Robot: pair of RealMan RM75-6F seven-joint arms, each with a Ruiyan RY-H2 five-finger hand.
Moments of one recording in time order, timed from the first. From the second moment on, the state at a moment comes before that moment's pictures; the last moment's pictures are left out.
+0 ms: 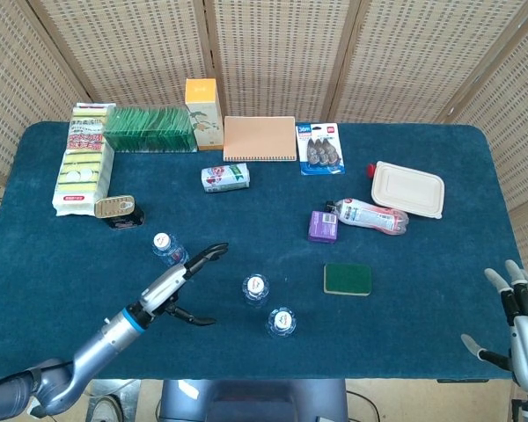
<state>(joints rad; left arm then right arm) -0.61 -1.53 -0.01 -1.47 1.75 1.19 -0.84 -0.09 -0.95 0.04 -2.01 -1.56 1.62 -0.14</state>
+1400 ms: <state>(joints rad) -0.78 -1.83 -0.07 -1.24 1.57 1.00 -0.75 -0.07 -0.93 0.05 -2.00 -1.51 1.60 -0.07</state>
